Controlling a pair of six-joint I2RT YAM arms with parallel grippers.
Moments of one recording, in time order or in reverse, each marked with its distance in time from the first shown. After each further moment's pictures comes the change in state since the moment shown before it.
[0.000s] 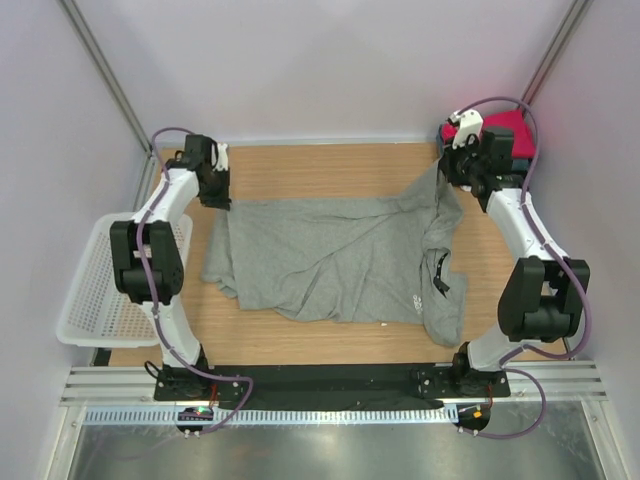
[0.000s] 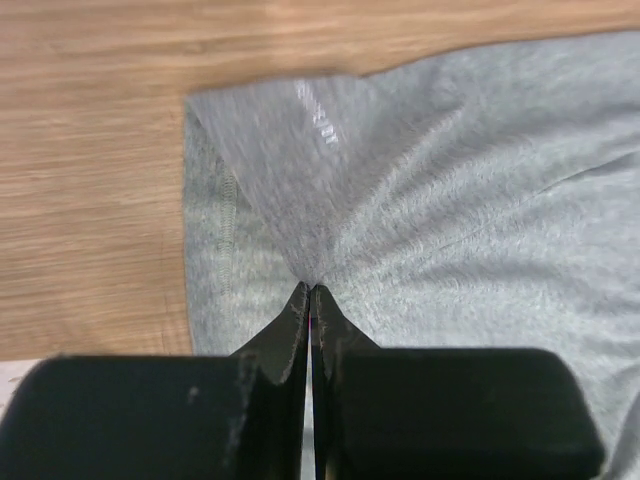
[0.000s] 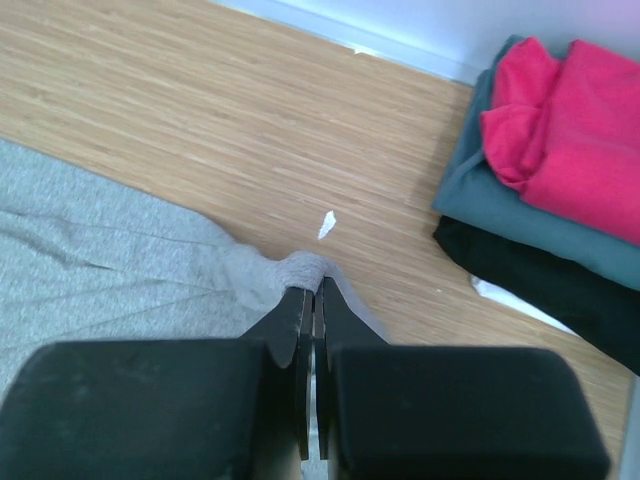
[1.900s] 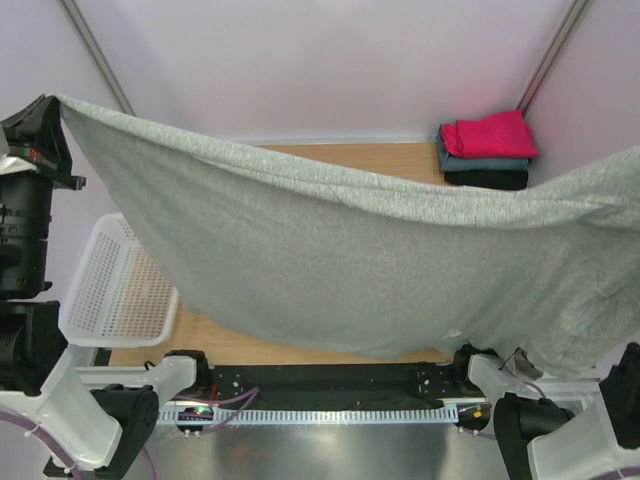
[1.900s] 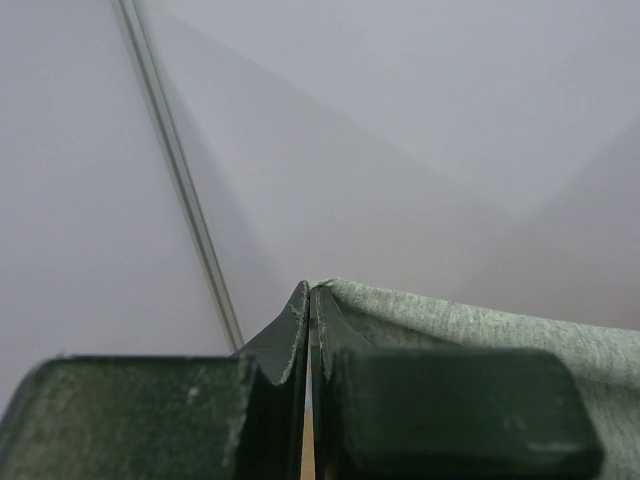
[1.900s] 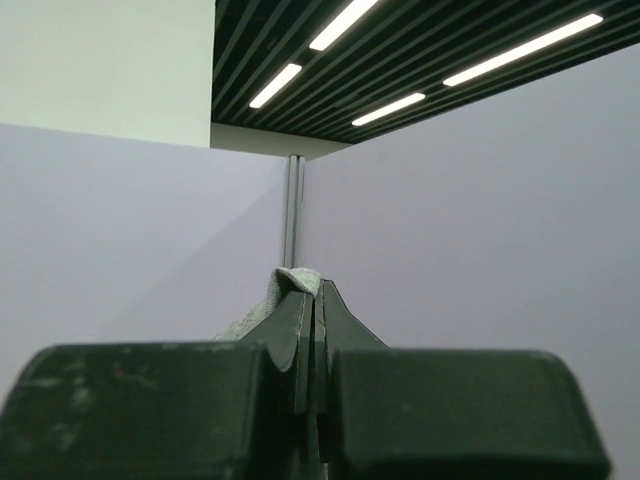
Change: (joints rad) left arm 0.000 -0.831 0.748 -0.052 -0.097 0.219; right arm -0.134 -0.589 1.066 -0.304 0.496 -0.006
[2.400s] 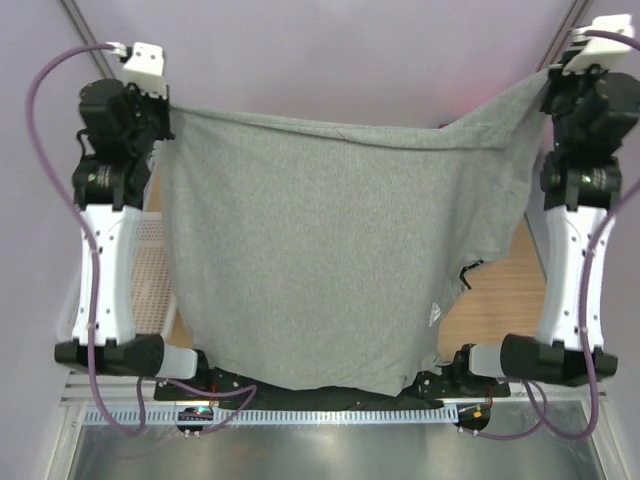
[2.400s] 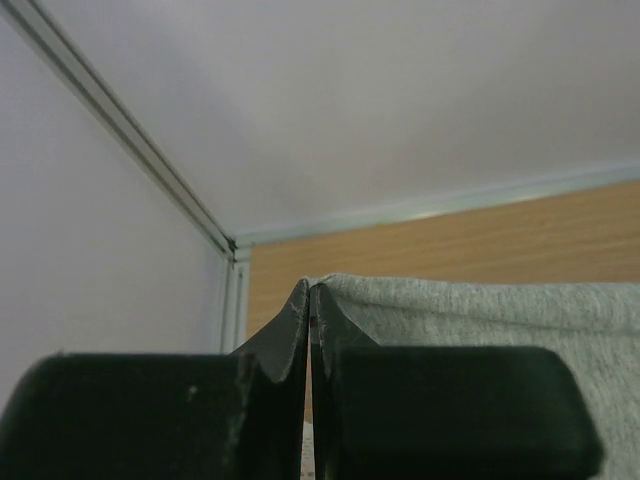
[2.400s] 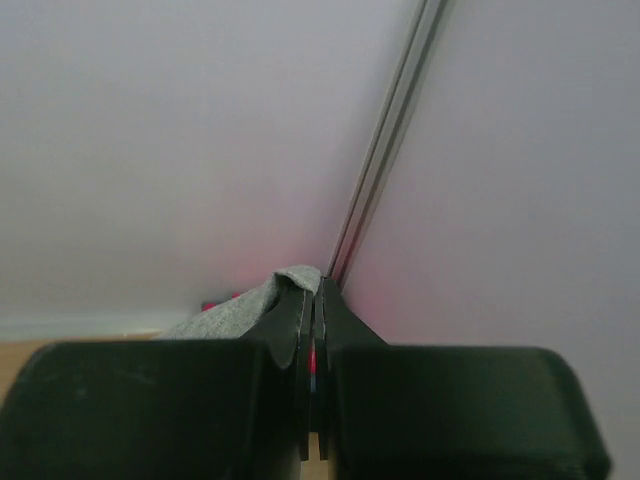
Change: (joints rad) left arm 0.000 0.220 -0.404 0.136 -0.055 0.053; right arm 0.002 0.257 -0.516 0.156 -0.109 0.000
